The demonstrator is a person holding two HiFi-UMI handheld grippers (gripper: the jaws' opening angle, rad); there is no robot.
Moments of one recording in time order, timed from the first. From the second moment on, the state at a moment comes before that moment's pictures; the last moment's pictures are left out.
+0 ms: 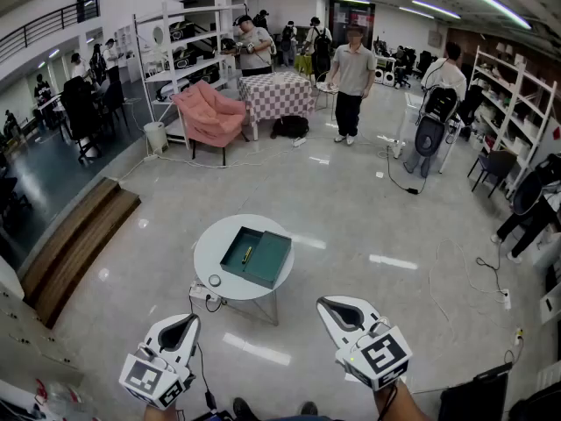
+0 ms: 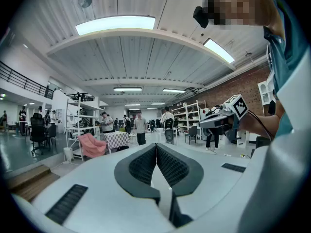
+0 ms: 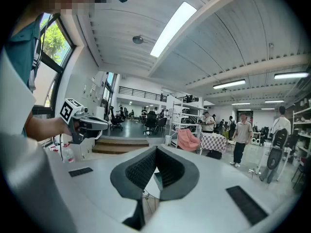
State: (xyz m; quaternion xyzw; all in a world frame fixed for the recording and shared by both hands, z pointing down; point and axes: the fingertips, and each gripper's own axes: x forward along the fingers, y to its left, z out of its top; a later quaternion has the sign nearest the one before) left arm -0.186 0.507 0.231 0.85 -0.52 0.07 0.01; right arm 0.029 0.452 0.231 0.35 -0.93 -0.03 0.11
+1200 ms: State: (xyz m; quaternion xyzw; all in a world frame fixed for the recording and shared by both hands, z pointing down) left arm -0.087 0.479 0.238 0.83 -0.55 0.09 0.00; right arm 0.122 0.398 0.245 0.32 -0.94 0.02 0.09
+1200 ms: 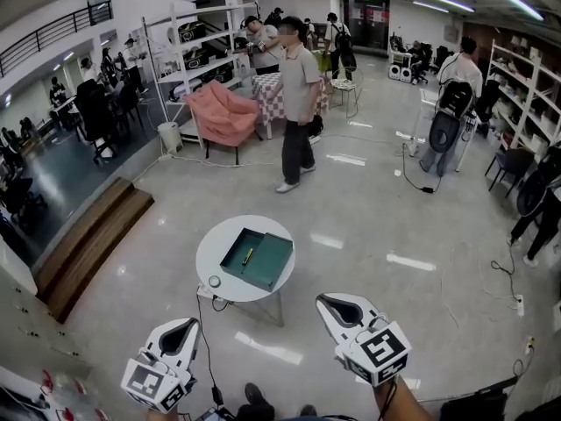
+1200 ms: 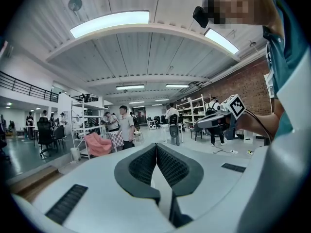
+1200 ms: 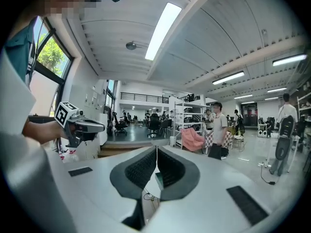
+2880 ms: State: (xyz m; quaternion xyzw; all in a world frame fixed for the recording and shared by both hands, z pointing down) left arm -0.282 0.155 0.276 0.88 -0.47 0.07 0.02; right arm -0.074 0.119 0.262 0.40 -0.91 0.03 0.12
